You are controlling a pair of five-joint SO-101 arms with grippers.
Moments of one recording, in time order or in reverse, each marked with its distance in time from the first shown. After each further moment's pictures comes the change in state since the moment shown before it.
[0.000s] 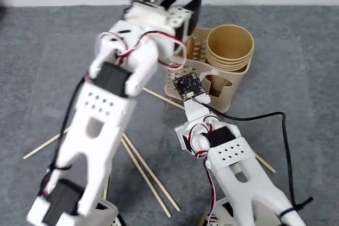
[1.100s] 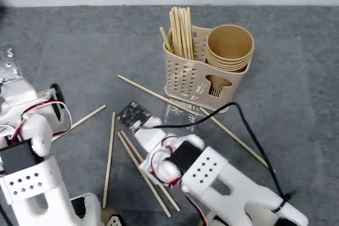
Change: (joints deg) left arm -47.4 -41.2 44.5 24.4 -4.0; right arm -29.6 0.4 -12.3 20.5 -5.2
